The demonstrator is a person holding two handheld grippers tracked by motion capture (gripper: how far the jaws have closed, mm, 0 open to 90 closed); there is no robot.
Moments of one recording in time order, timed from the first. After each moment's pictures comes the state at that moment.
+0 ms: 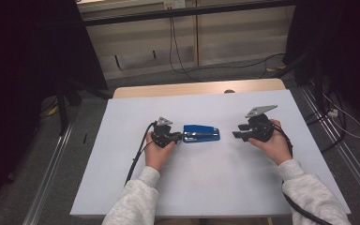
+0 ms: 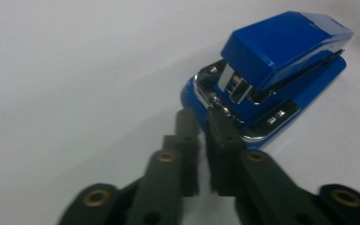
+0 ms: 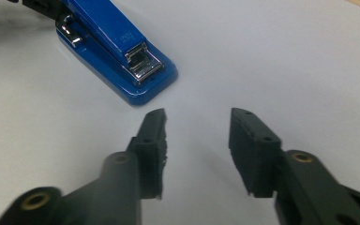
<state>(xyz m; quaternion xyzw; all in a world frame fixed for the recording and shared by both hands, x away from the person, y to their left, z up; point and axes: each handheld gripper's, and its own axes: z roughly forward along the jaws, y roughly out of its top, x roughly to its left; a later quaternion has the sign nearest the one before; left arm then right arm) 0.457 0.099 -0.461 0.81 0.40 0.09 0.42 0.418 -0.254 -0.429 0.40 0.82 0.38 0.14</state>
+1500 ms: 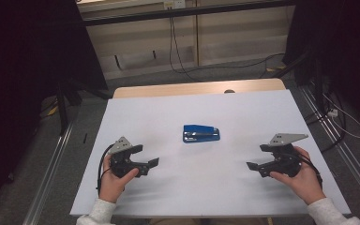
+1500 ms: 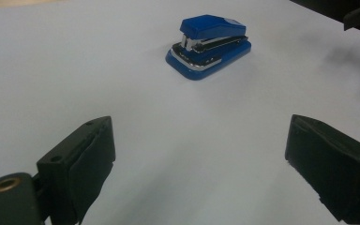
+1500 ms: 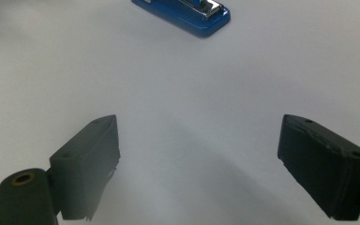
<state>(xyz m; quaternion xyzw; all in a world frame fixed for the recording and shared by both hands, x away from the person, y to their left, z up) 0.361 0.210 -0.421 0.80 0.34 0.10 0.49 0.311 -0.280 -0.422 0.40 0.82 0.40 0.13</state>
